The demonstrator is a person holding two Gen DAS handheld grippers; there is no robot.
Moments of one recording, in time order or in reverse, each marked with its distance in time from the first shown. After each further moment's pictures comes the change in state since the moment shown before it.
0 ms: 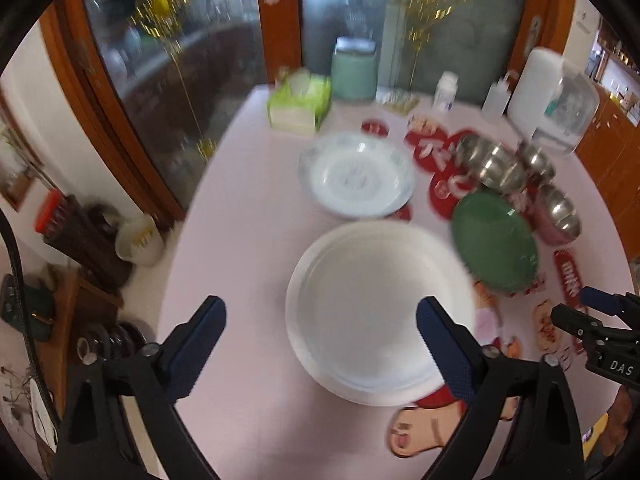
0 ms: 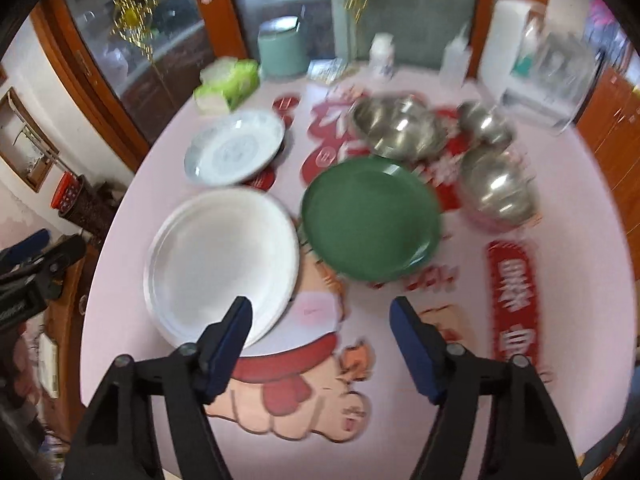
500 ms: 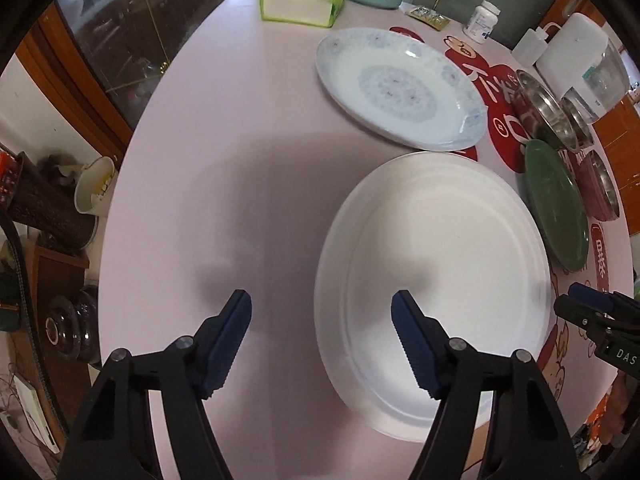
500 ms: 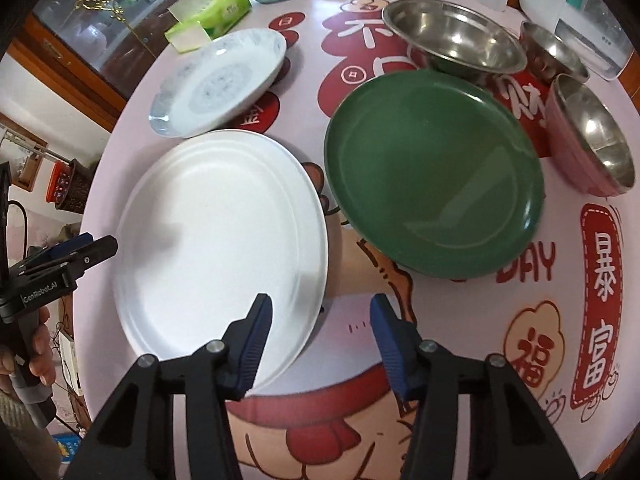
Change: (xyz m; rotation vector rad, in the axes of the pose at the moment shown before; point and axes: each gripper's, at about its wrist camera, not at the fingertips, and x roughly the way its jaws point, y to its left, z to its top) left arm 0.141 0.042 0.002 -0.016 0.250 -0.115; right arm 0.098 0.013 0.010 0.059 0.175 0.050
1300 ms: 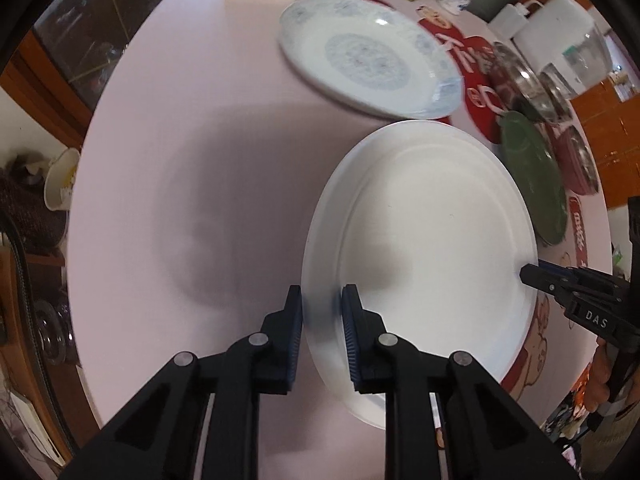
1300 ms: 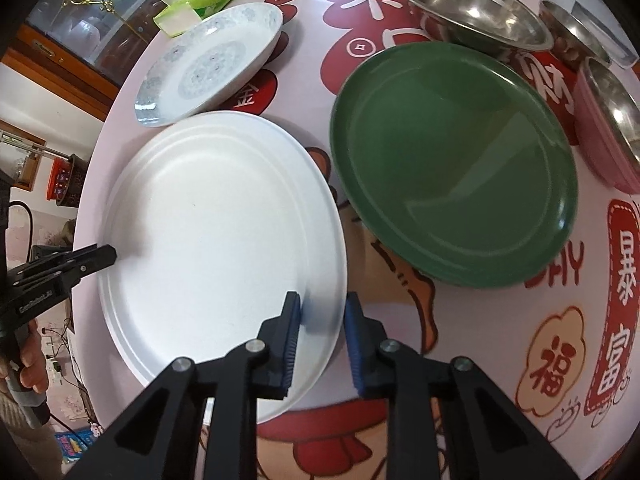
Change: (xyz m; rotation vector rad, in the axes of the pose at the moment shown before) left arm 0.006 -0.015 0.005 0.066 0.102 -0.101; right arm 0.001 -0.017 -0.010 0.024 0.073 0.039
